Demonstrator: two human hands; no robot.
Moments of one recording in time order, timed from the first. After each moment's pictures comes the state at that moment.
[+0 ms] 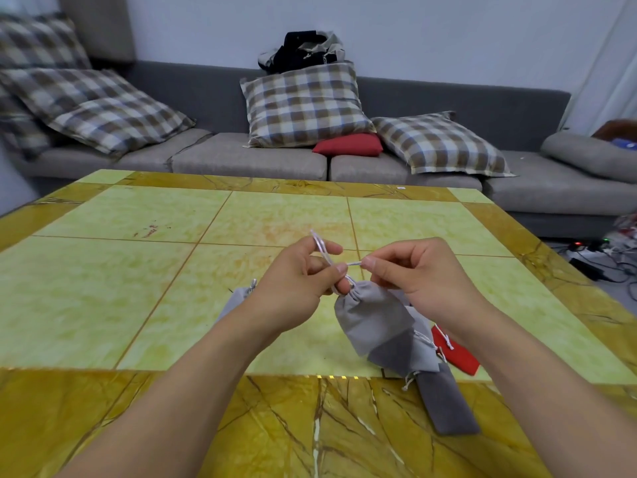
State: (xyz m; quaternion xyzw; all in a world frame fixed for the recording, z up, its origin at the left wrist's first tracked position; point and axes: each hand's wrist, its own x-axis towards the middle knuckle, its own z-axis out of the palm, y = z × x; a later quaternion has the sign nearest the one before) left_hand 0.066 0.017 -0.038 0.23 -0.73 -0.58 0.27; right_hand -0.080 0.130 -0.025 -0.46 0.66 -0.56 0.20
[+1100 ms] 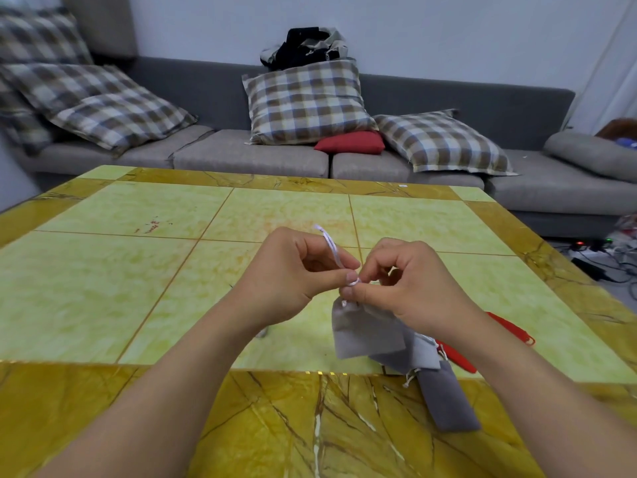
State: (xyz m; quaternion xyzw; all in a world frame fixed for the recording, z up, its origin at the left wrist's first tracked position) left_hand 0.080 0.014 -0.023 0.16 -0.80 -0.50 0.30; right_hand -0.071 0.130 -0.030 -0.58 0.68 -0.44 0.10
